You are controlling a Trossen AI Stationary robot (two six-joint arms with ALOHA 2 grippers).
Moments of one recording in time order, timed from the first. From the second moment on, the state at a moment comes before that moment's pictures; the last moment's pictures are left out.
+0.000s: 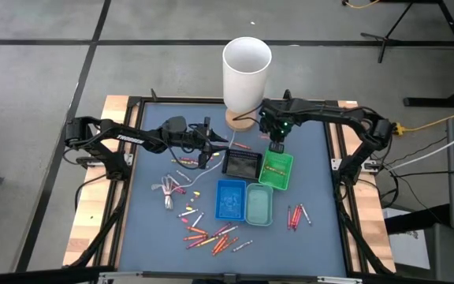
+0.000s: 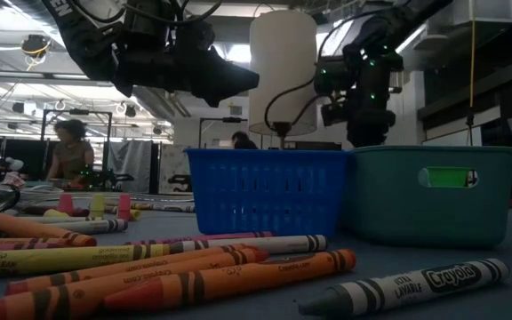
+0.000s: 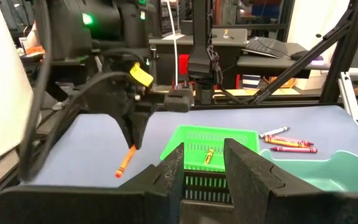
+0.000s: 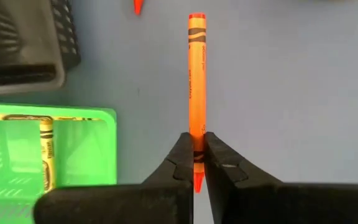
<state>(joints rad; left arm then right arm) 0.29 1.52 0.60 0.84 0.30 0.03 -0.48 1.67 1.18 -0.90 -0.06 -0.29</state>
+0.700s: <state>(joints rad) 0.29 1.52 0.60 0.84 0.30 0.04 -0.18 1.67 1.21 -0.73 -0.12 -0.26</state>
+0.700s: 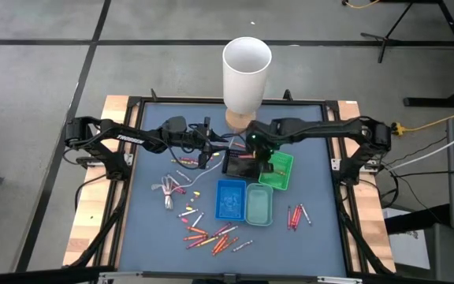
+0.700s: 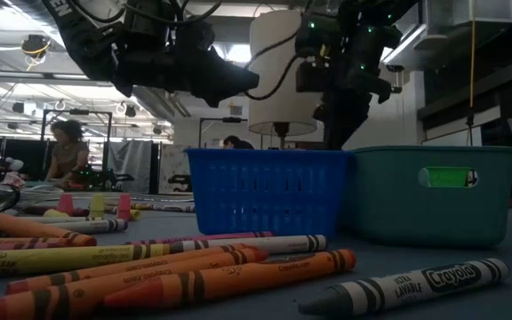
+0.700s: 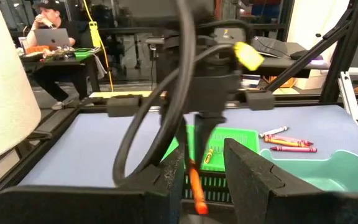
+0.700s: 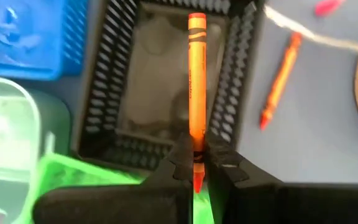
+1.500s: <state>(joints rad) 0.29 1.52 0.60 0.84 0.30 0.03 -0.14 1.67 1.21 -0.58 0.07 -0.27</state>
